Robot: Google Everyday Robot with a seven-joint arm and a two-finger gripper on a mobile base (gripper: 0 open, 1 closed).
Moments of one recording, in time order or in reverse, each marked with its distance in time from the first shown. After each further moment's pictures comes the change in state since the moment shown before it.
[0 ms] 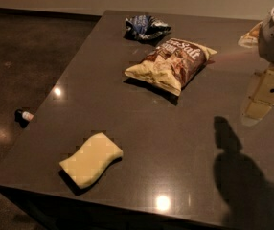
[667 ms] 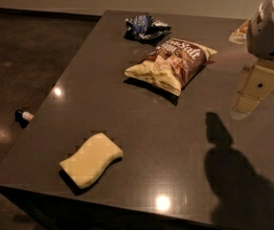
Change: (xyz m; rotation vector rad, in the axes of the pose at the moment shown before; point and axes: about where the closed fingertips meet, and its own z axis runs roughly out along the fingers) arm -0.016 -0.009 0.005 0.008 -0.018 -0.015
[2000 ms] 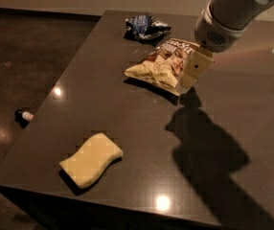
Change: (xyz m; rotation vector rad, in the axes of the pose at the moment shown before) arm -0.062 -0.074 0.074 0.032 -0.072 0.198
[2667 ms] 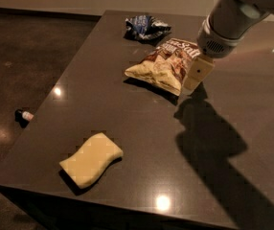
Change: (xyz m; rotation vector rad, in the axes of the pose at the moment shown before) arm 0.024 -0.030 0.033 0.062 0.057 0.029
